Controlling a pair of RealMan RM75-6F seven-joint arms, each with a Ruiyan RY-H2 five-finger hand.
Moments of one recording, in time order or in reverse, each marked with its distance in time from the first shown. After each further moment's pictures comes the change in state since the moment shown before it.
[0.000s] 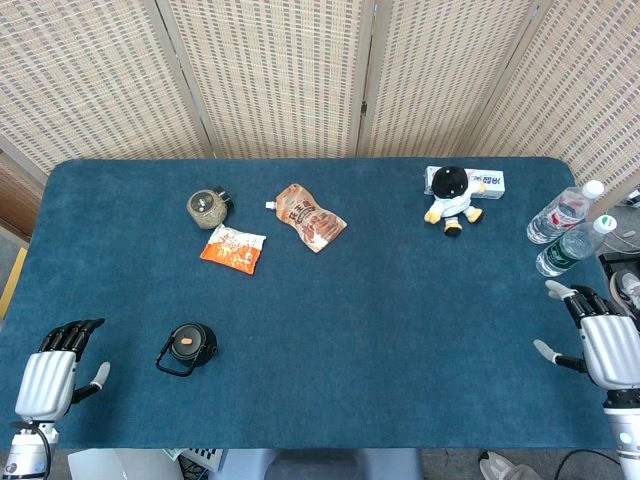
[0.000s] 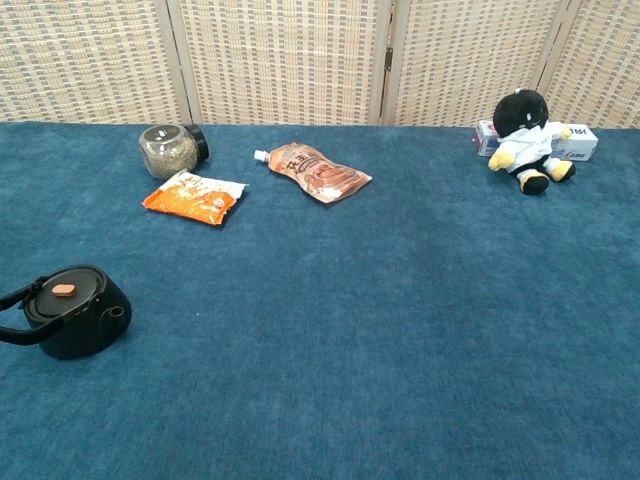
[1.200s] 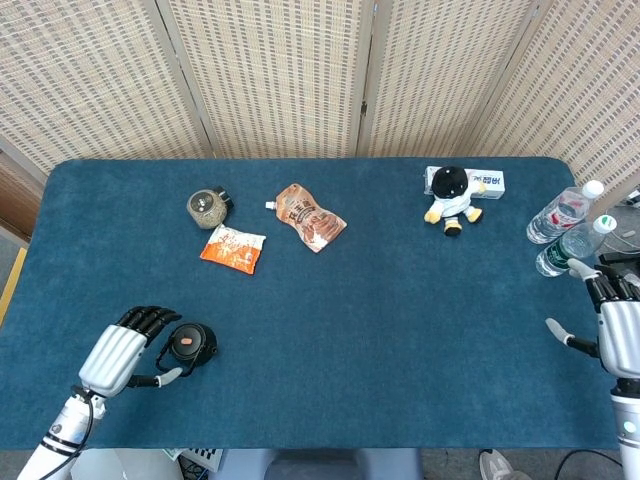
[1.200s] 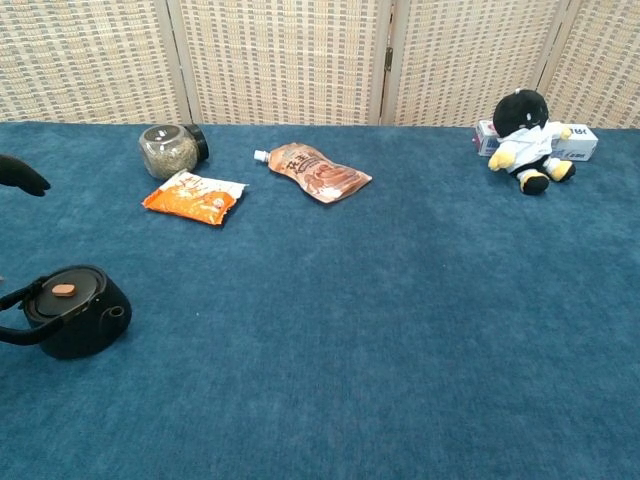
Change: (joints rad) left arm -0.210 0.072 0.012 -0.141 0.138 -0.232 -0.012; right arm 0.001 -0.004 0.076 -0.044 0.057 0.063 -0.076
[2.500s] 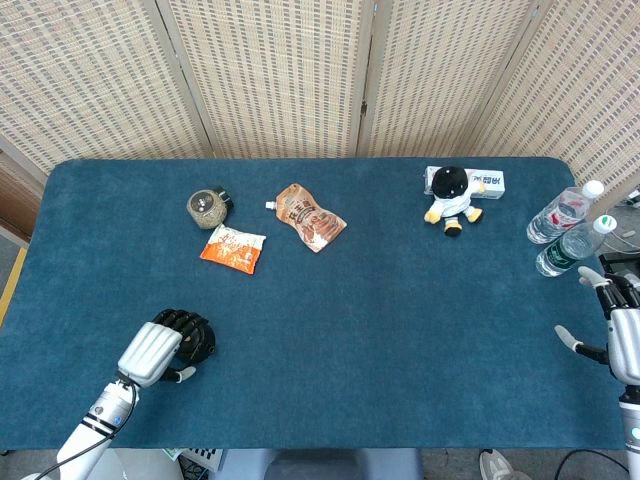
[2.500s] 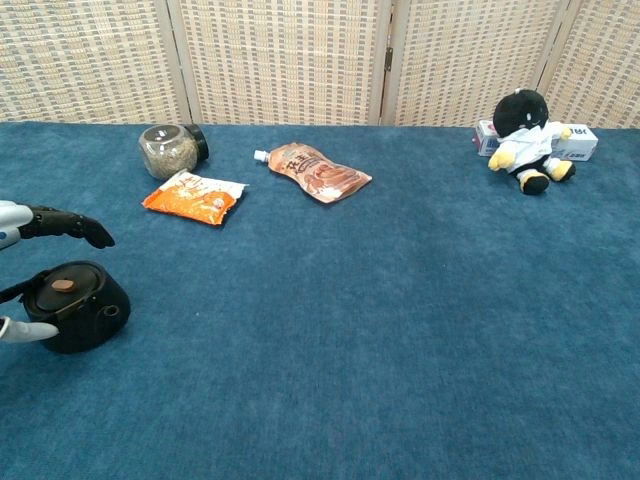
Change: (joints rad) left arm -0.096 -0.112 0.009 0.073 -0.148 -0.149 0.142; right arm -0.025 -0.009 -0.008 0.033 0.018 -0.003 0.032
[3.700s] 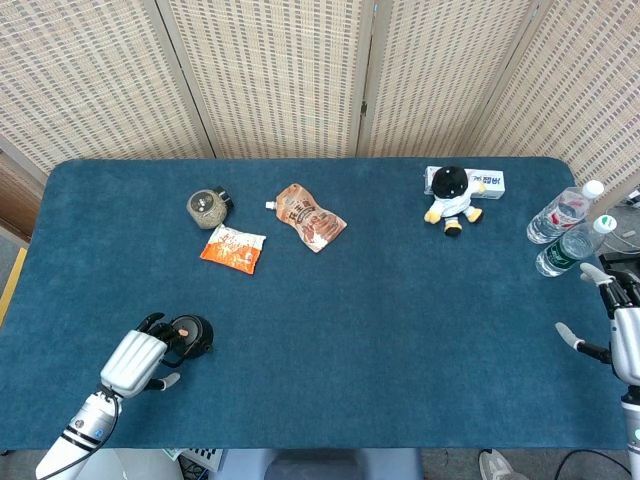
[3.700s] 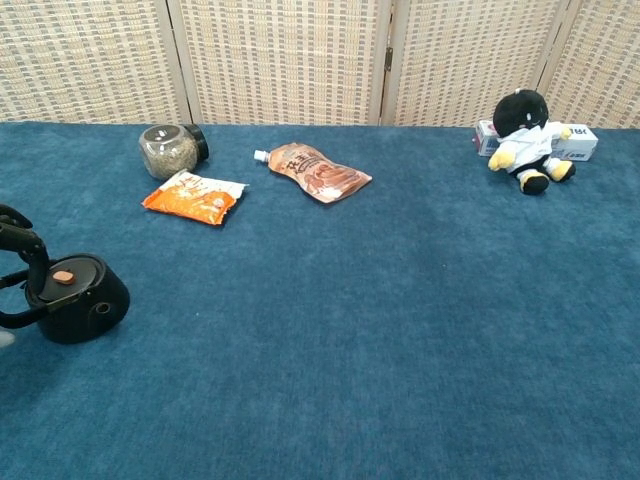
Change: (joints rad) left arm 0.037 0.028 0.066 0.058 0.108 0.104 -0.066; right arm -0.006 0.016 0.010 -0.022 -0.024 0.032 0.004
